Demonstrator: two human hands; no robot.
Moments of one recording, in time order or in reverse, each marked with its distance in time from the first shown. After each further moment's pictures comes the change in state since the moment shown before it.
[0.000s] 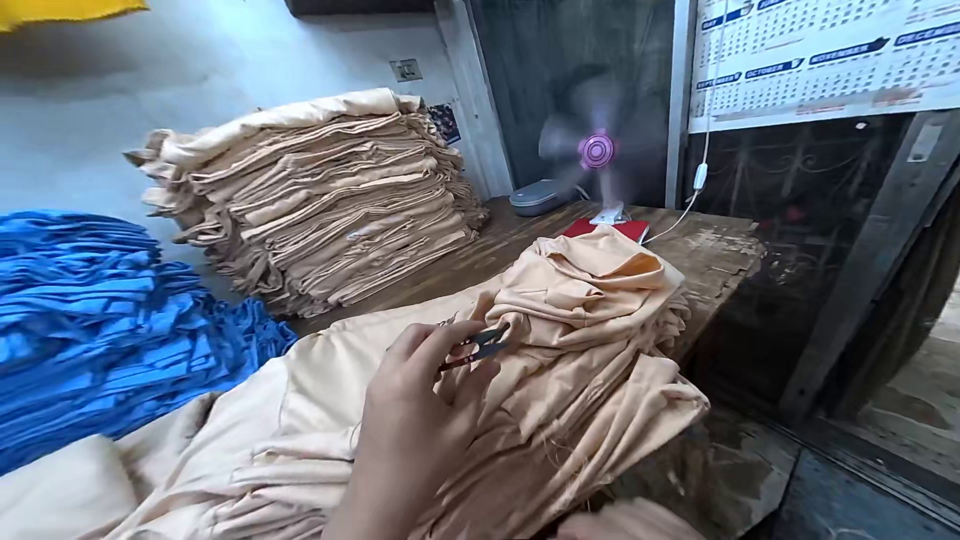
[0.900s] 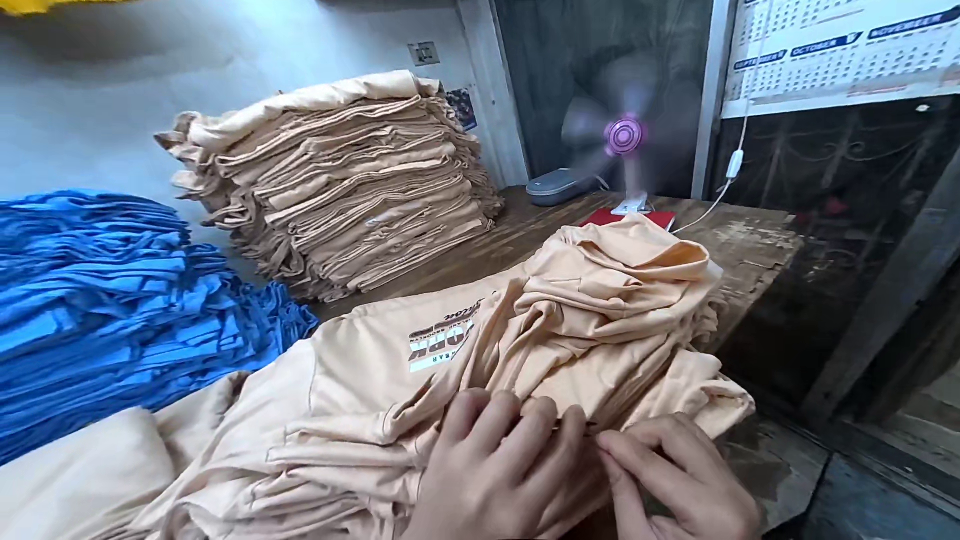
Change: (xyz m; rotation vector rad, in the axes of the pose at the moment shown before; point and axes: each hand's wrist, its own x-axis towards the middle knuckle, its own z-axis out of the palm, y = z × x) left_hand -0.045 0.021 -0.001 0.158 -0.047 0.495; right_hand 0.044 0.006 0.010 -0.046 0.334 -0.029
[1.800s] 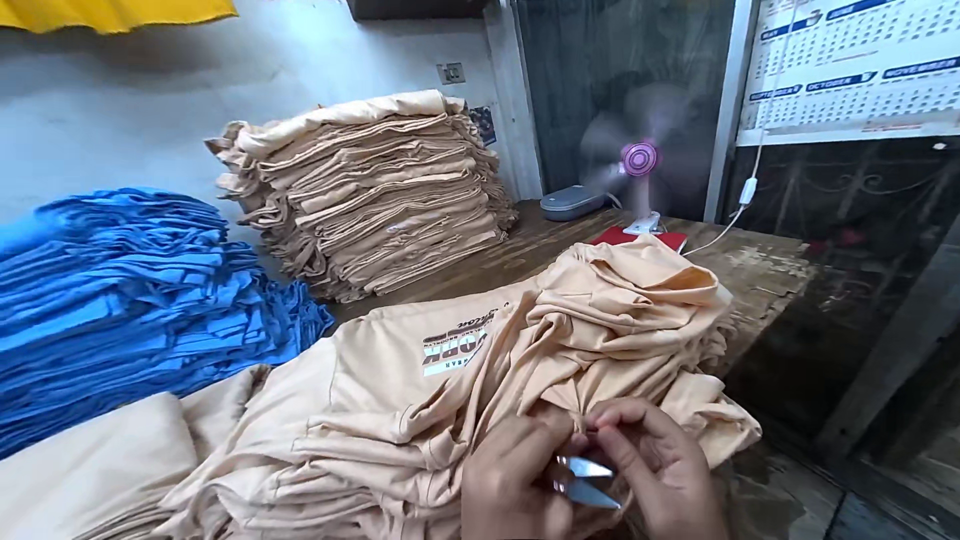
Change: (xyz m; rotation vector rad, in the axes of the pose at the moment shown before) left_hand -0.010 0.033 0.030 -0.347 0.172 -0.532; right_hand 0.012 0.026 0.023 0.913 -0.157 0.260
